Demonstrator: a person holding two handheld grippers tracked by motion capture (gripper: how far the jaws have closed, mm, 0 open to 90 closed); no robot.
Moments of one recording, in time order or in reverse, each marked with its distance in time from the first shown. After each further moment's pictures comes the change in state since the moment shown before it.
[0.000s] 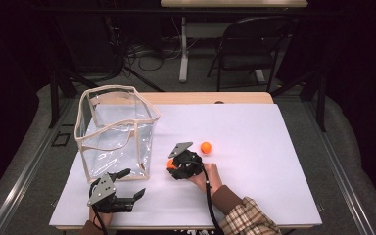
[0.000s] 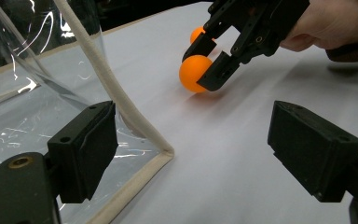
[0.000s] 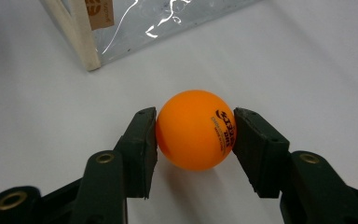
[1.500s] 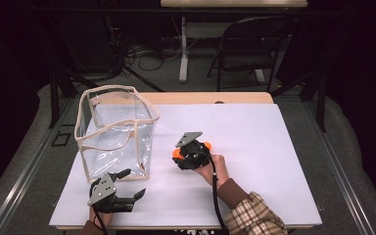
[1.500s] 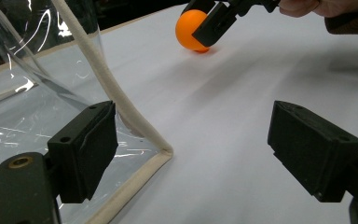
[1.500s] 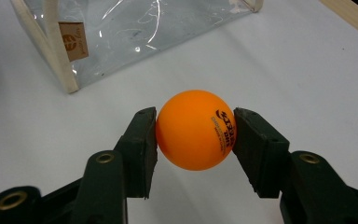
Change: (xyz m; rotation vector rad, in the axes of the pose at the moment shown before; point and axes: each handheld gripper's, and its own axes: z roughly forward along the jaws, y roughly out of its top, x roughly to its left) left arm 0.000 0.000 0.001 0.003 -0.007 -0.001; right arm -0.022 0.012 -0.030 -0.042 -0.046 0.024
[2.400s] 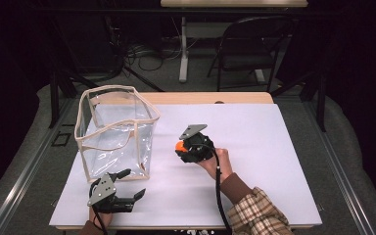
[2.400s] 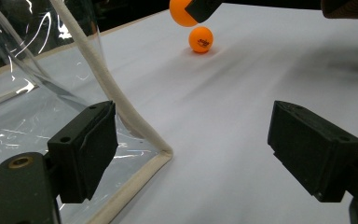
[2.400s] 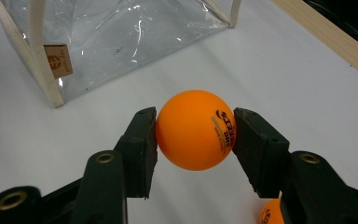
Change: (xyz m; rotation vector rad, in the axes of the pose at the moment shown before) left arm -0.001 0.001 -0.001 -0.004 0.003 0.007; right arm -0.015 0.011 -0.014 -0.020 -0.029 0.005
